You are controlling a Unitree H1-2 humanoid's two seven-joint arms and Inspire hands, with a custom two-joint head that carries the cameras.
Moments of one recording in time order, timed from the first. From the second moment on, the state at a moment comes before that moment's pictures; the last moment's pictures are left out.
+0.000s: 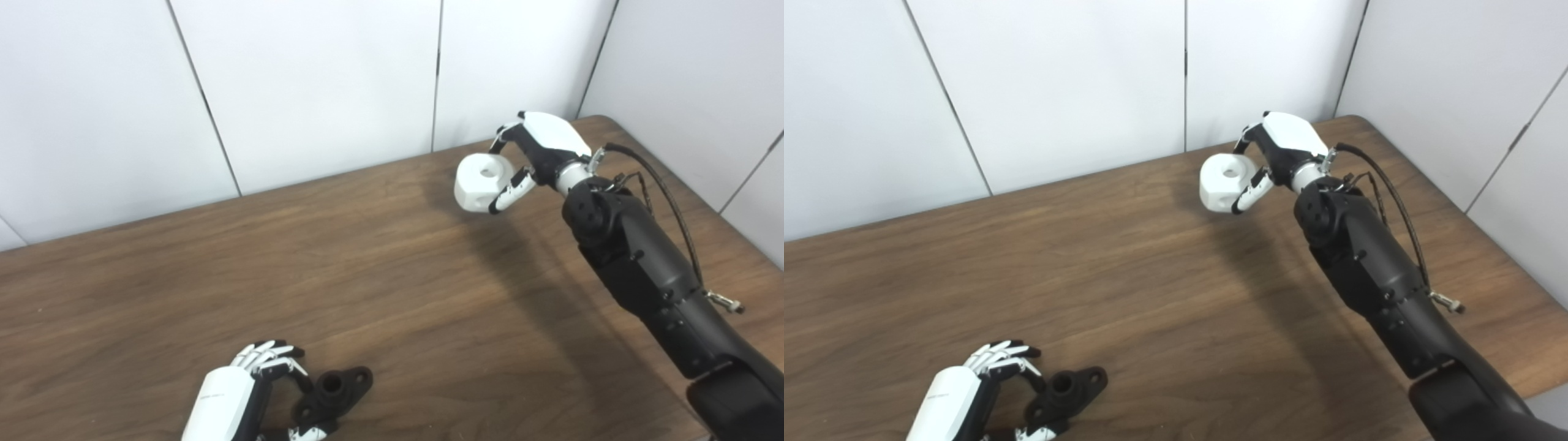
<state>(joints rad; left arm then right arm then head) 0.10 0.23 -0.35 -0.24 0.86 -0.08 -0.06 -0.41 -0.59 0.13 -0.09 -0.76 0.46 0.34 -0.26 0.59</state>
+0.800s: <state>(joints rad) 0.09 0.17 -0.41 -0.24 0.91 -0.01 -0.05 -0.40 -0.43 0.10 -0.60 -0.85 0.47 0.96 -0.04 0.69</state>
